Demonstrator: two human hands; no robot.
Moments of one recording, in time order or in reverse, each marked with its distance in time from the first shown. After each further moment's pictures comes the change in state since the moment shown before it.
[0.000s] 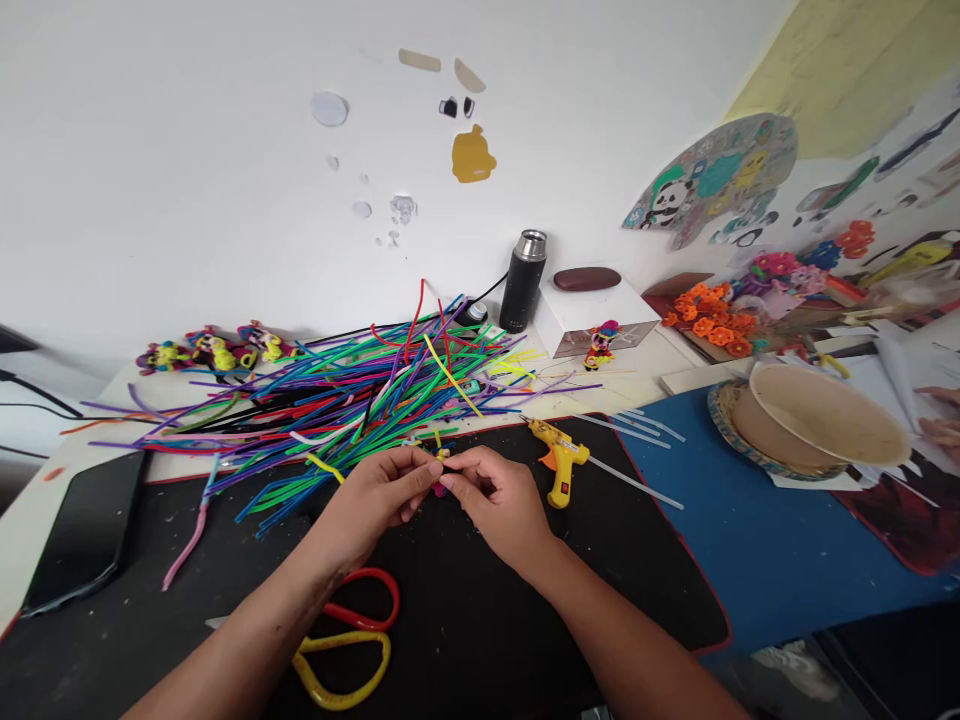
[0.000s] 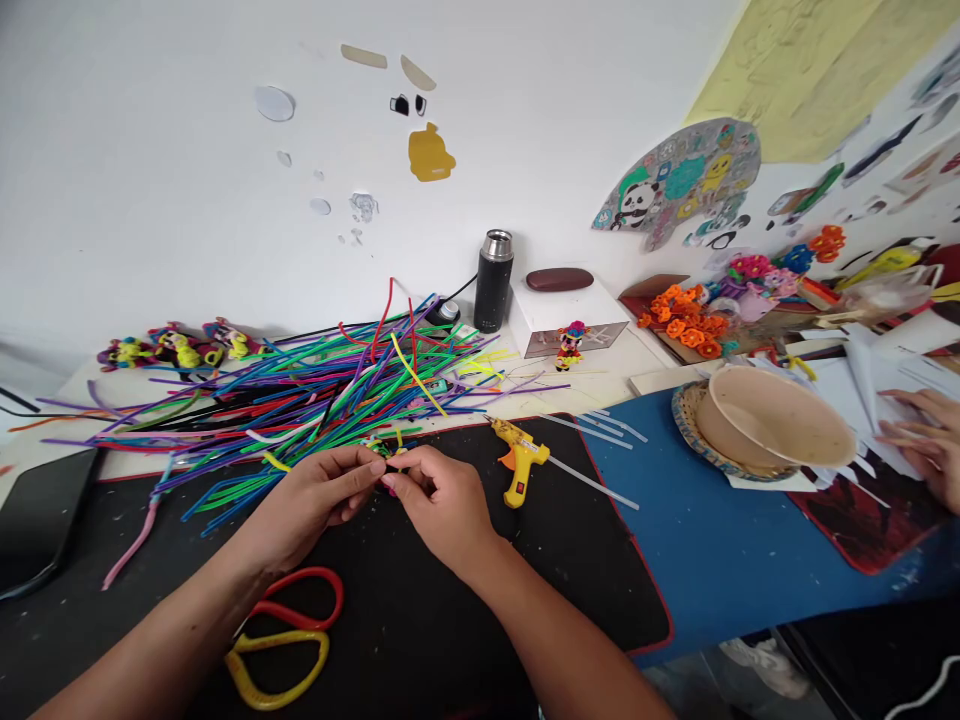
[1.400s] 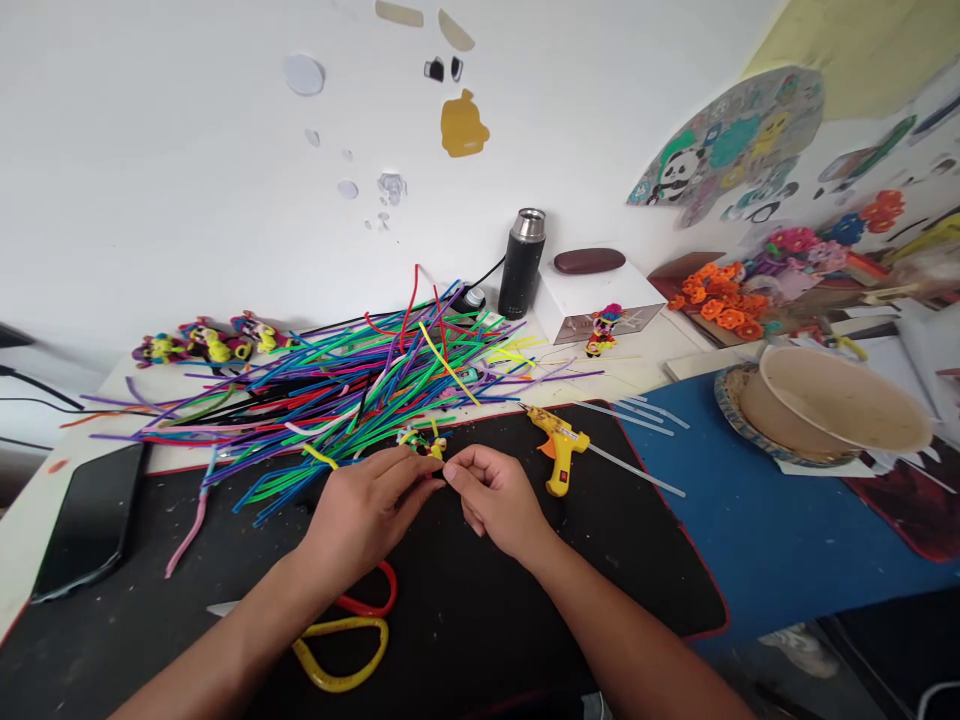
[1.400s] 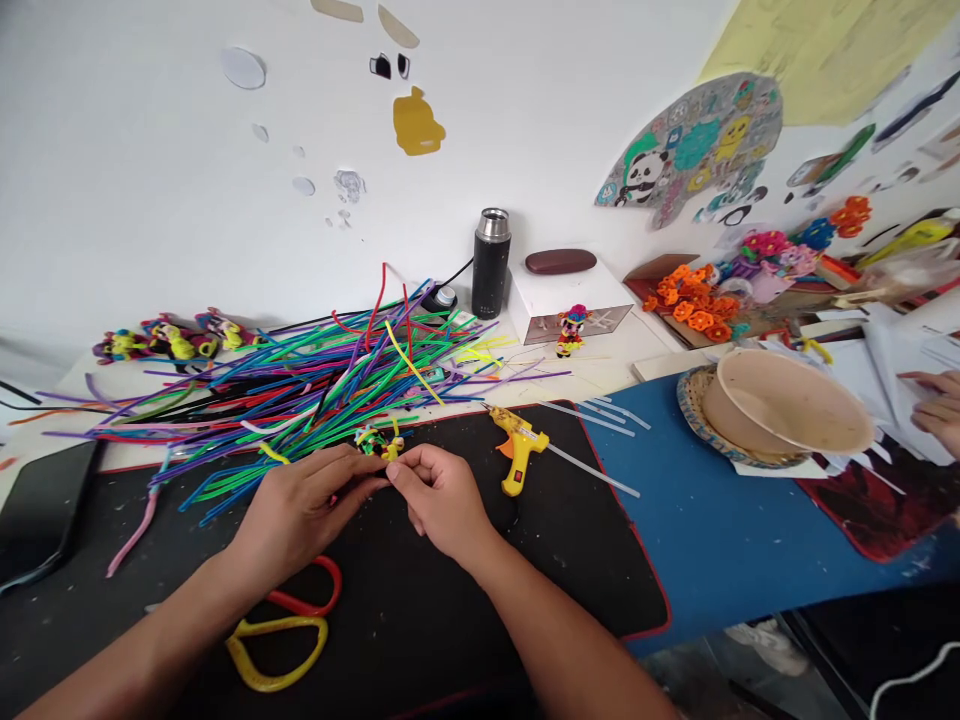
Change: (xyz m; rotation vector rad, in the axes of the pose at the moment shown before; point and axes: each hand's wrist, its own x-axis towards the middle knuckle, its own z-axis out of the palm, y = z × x) left_hand -0.008 -0.017 -0.010 0.968 0.139 0.814; right_hand -0.003 0.003 0.002 0.432 -0.140 0.396
